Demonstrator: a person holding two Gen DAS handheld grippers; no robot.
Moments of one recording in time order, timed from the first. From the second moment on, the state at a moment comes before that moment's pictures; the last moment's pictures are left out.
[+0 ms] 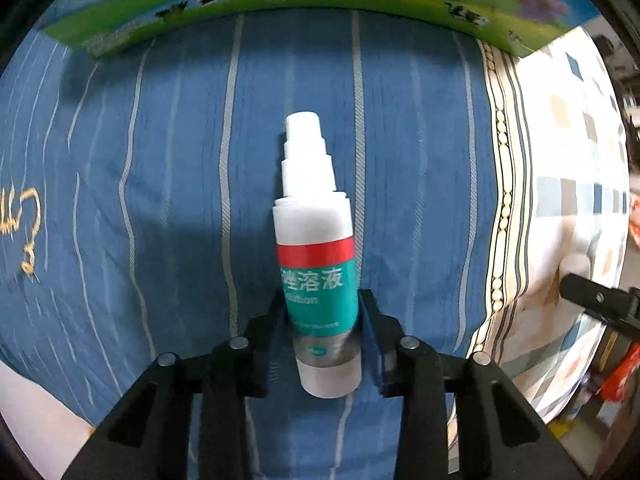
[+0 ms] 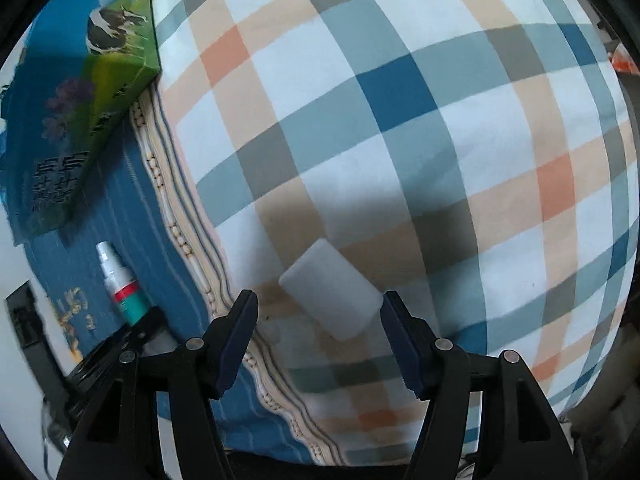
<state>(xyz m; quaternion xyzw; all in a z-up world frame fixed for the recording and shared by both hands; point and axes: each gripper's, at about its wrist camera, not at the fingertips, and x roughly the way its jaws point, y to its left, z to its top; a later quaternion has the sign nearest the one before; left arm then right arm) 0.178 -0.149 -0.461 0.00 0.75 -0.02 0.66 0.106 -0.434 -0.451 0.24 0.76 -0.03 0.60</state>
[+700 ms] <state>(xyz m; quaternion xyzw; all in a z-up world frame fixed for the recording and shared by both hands) 0.195 -0.072 -0.482 -0.06 0.76 -0.02 0.65 0.132 -0.403 -0.441 0.11 0.78 -0.02 0.61</state>
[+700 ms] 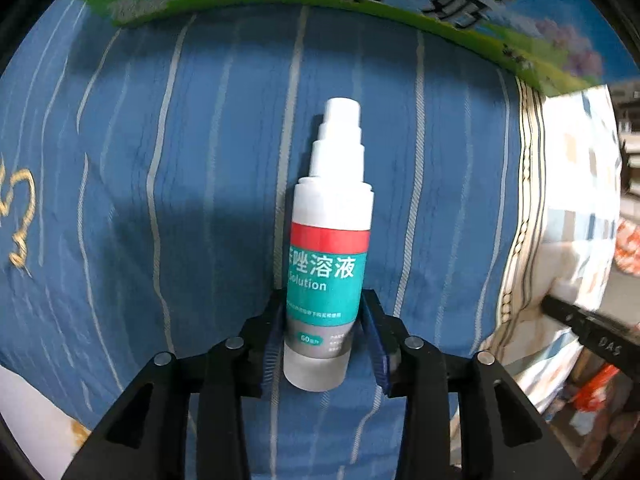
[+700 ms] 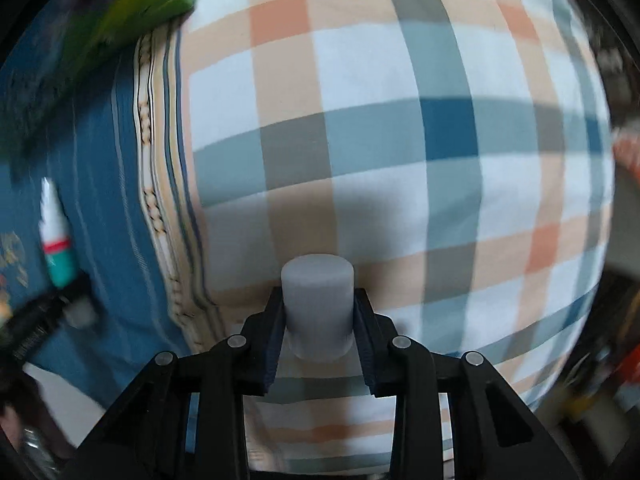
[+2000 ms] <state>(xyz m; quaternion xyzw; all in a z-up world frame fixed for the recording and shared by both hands) 0.184 -0.077 -0.287 -0.05 0.59 -0.06 0.80 0.127 -0.300 -0.268 0.09 0.67 0.08 0.73</state>
